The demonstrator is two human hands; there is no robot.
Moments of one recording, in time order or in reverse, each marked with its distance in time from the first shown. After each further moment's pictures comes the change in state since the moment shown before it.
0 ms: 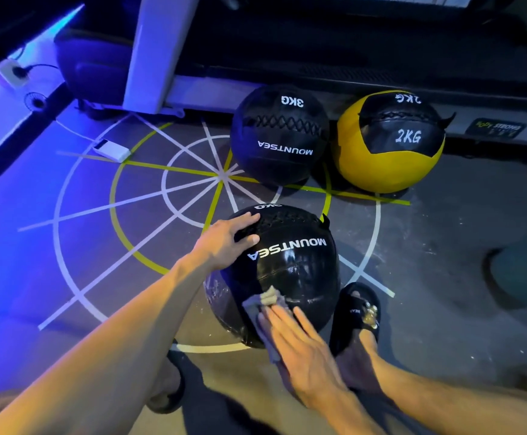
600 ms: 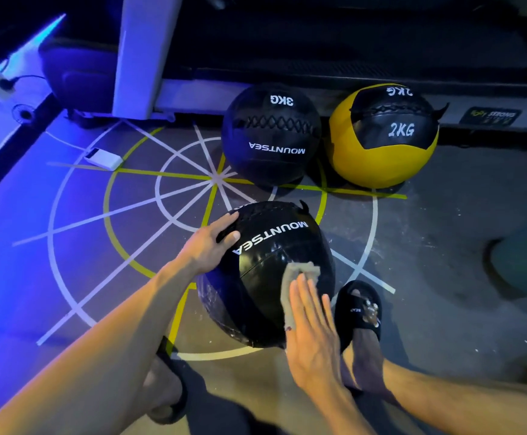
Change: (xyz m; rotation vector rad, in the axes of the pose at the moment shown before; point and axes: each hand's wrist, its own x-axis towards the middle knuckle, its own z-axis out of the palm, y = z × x) left_hand 0.002 -0.013 -0.007 -0.081 0.020 -0.117; right_hand 0.018 0.010 0.010 -0.024 0.163 0.516
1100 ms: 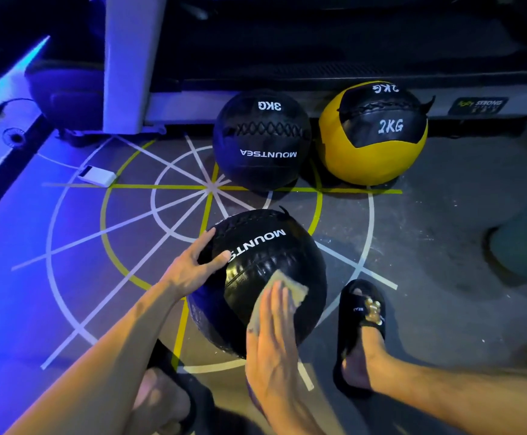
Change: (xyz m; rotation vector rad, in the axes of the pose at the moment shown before) left_hand -0.018 -0.023 -0.008 -0.237 -0.028 -0.164; right_hand 0.008 -0.089 0.012 0.269 0.190 0.122
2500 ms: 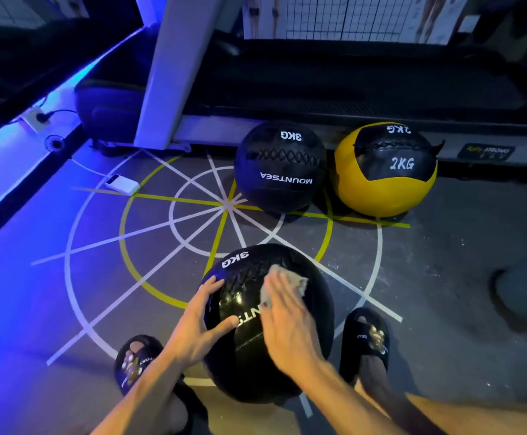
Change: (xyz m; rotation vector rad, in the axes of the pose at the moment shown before) left_hand -0.080 -0.052 0.037 -0.097 0.132 0.259; right_hand 0.073 -0.003 -0.044 -0.143 -0.455 -0.087
